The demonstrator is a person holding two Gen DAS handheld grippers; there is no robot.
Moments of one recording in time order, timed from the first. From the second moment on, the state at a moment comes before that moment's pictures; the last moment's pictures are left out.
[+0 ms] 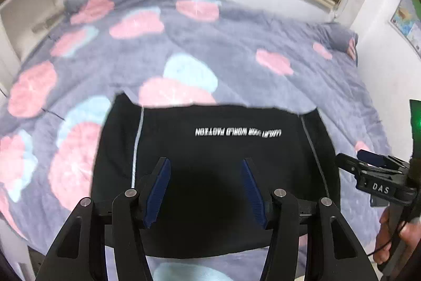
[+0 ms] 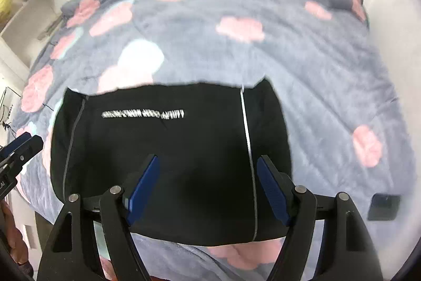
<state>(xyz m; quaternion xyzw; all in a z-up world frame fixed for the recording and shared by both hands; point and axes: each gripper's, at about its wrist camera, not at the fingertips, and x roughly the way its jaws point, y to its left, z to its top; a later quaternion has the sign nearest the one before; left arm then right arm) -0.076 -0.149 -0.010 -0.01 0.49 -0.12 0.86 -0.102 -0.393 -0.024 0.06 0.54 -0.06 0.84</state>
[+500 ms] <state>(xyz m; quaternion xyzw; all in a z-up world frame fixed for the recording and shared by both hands) -0.116 -0.176 0.062 0.02 0.47 -0.08 0.88 -0.140 -0.373 0.052 0.05 0.48 -0.09 0.87</state>
